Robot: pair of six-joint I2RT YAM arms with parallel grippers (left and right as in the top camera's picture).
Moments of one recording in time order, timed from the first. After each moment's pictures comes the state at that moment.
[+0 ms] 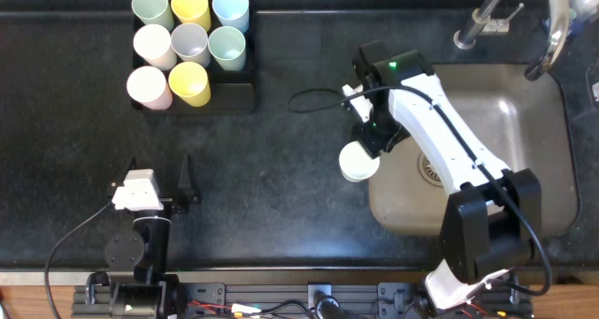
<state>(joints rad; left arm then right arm) 0.00 0.01 0.01 -0.08 -0.03 -0.07 0.35 1.83 1.44 -1.29 0.03 -0.24</state>
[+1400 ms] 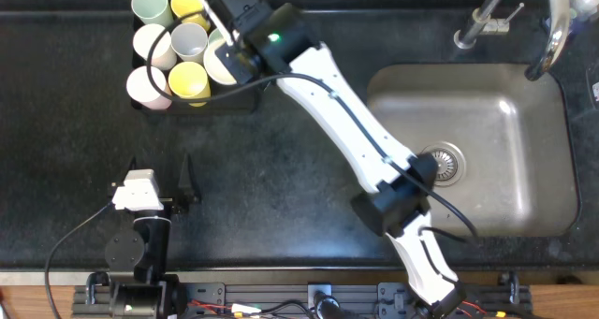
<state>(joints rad) 0.00 0.01 0.01 -0.08 -0.03 -0.07 0.72 2.30 2.52 -1.24 0.08 -0.03</state>
